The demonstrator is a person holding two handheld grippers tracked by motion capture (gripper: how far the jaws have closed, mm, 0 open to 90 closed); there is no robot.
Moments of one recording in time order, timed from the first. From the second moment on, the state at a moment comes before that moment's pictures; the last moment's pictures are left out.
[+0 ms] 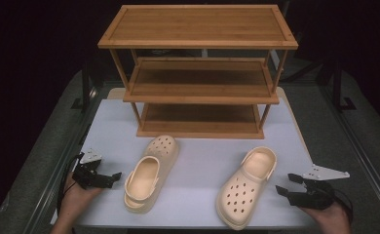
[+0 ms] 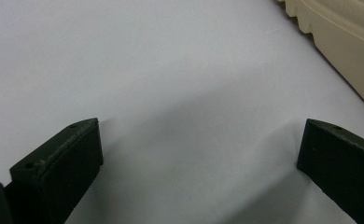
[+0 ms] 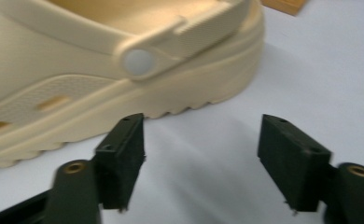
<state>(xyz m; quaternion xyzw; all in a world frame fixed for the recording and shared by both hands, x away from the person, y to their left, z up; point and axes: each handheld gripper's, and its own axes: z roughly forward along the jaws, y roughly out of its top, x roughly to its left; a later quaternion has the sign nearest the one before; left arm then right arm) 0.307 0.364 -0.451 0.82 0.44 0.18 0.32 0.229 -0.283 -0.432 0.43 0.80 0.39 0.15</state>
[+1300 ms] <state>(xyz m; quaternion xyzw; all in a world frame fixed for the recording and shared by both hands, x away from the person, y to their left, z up) 0.307 0.364 -0.451 0.82 0.44 0.18 0.32 0.230 -0.225 -0.428 0.29 0.85 0.44 0.04</state>
